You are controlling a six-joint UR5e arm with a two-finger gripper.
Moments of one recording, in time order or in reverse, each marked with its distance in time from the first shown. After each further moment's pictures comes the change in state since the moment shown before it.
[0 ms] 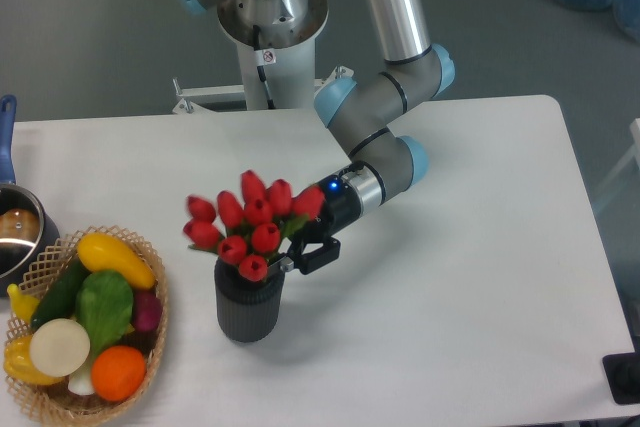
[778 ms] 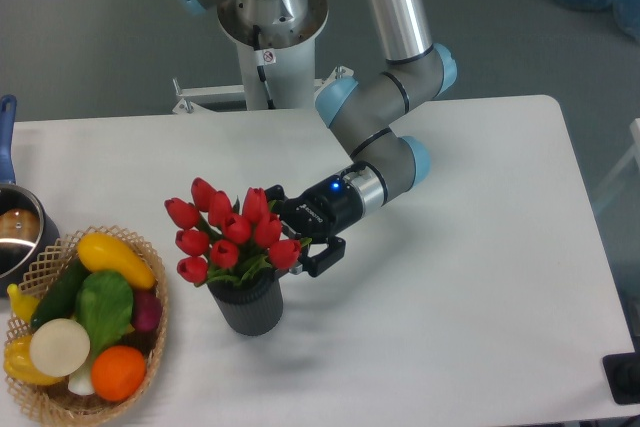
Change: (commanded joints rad) arm 0.002 0.005 0.000 -0.011 0.000 0.000
